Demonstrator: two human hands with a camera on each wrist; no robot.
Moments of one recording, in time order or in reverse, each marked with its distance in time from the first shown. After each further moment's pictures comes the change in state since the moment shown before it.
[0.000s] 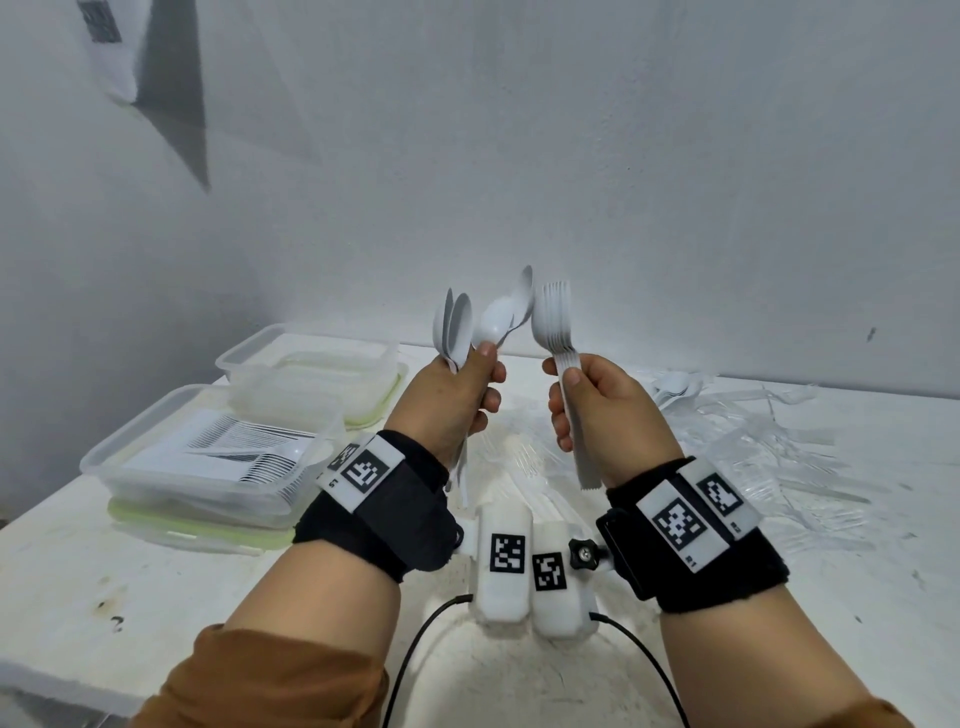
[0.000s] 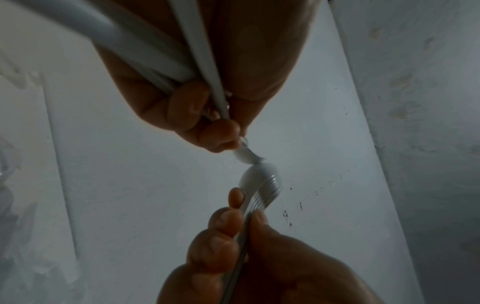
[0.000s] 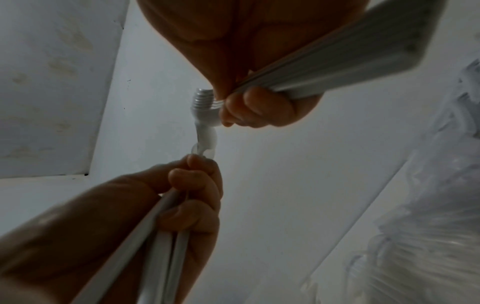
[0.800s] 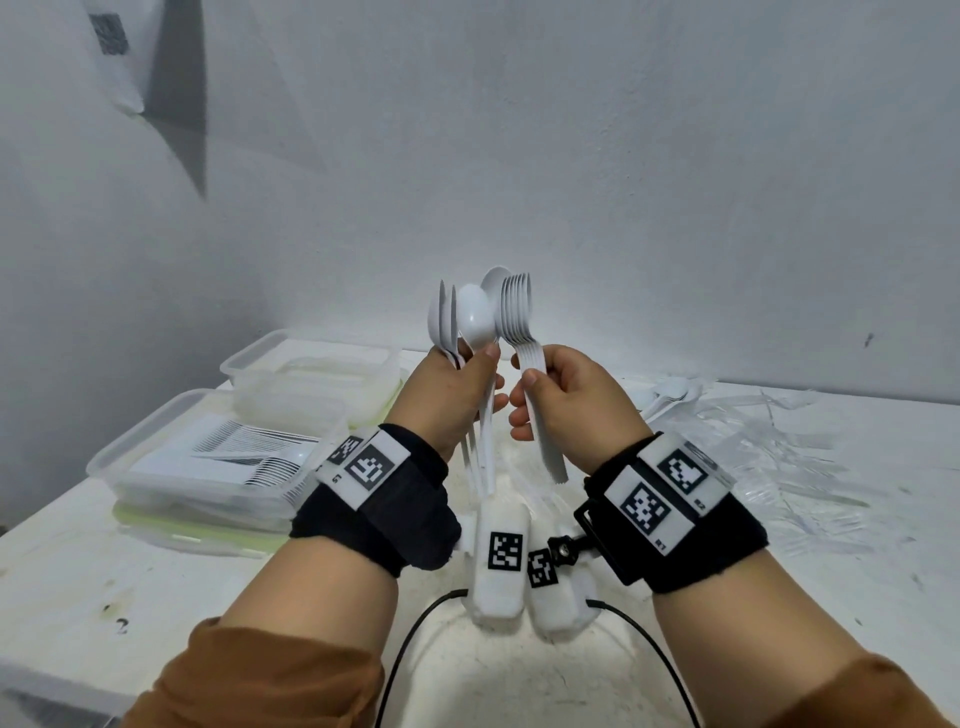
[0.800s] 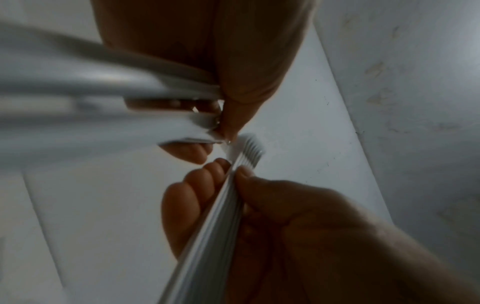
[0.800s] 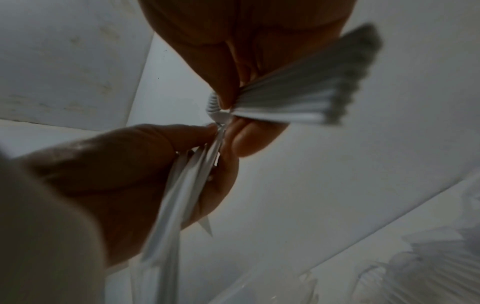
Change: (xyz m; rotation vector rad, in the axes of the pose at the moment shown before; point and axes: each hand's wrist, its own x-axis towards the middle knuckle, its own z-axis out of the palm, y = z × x) left_hand 0.001 0.008 0.000 0.041 0.024 0.086; right_hand 0.003 -0.016 0.021 -0.108 -0.106 -0.025
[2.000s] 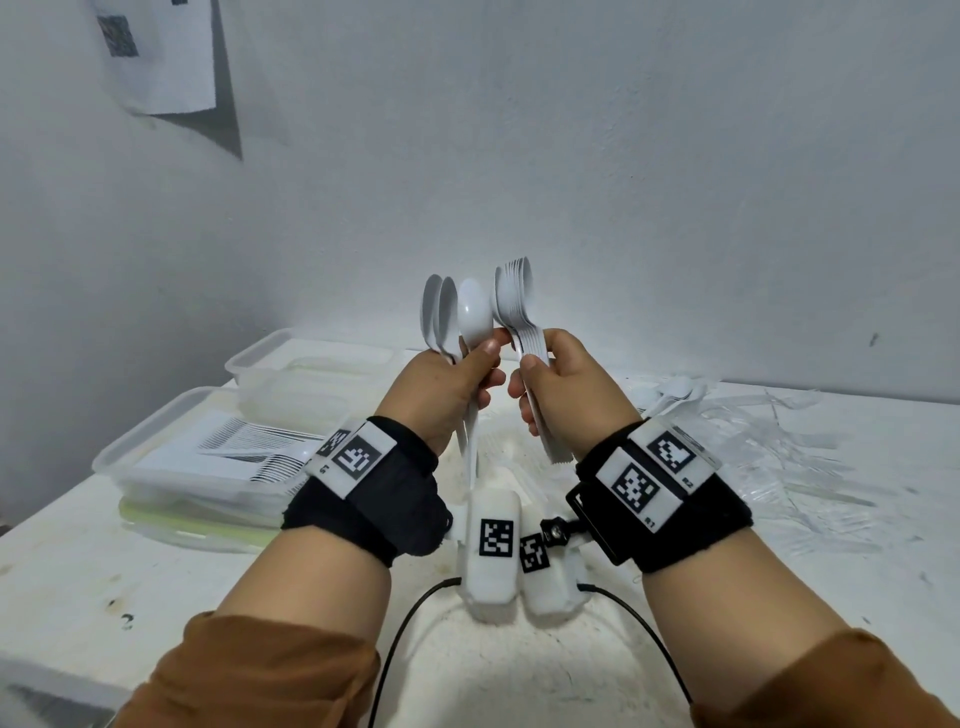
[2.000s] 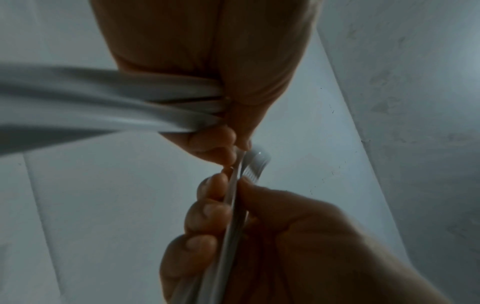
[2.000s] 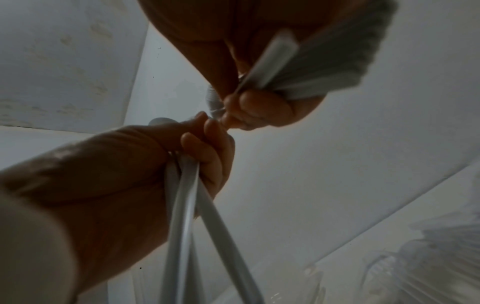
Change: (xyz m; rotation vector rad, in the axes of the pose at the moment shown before) left_hand 0.008 -0.007 -0.013 -0.075 -0.067 -0.019; right_hand 0.007 0.000 0.005 -0.118 0.023 0.008
